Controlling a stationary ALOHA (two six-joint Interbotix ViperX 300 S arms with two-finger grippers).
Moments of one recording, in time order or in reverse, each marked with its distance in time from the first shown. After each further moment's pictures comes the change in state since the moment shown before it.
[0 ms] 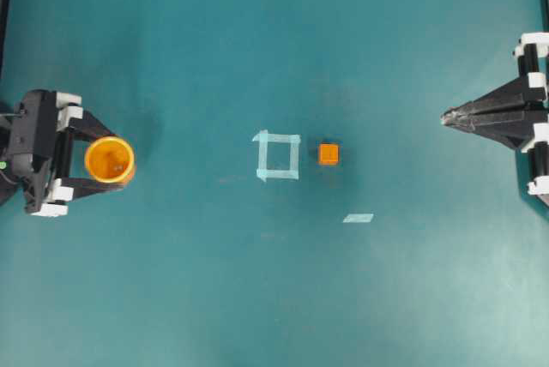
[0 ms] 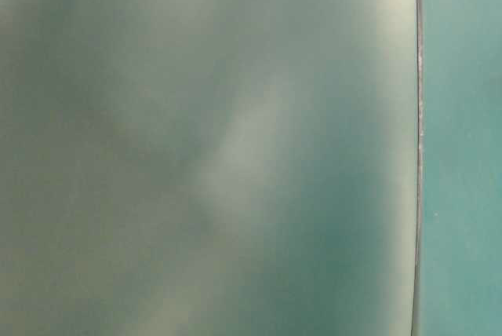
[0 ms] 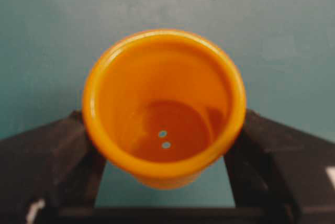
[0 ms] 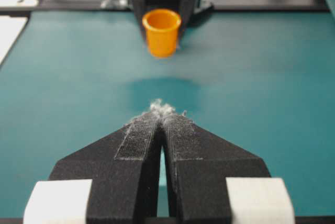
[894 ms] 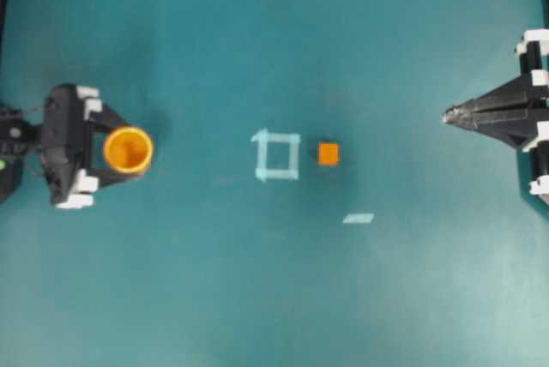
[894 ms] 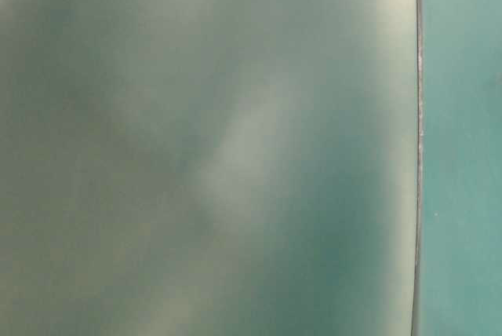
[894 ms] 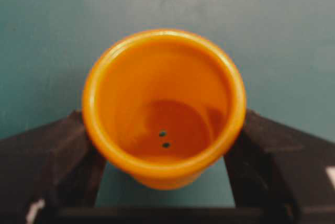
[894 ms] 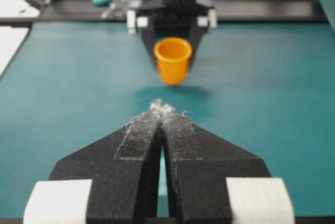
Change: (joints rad) left arm 0.072 0.267 -0.037 0.000 -0.204 0.015; right arm 0.000 0.000 0.002 0.000 -0.028 0.000
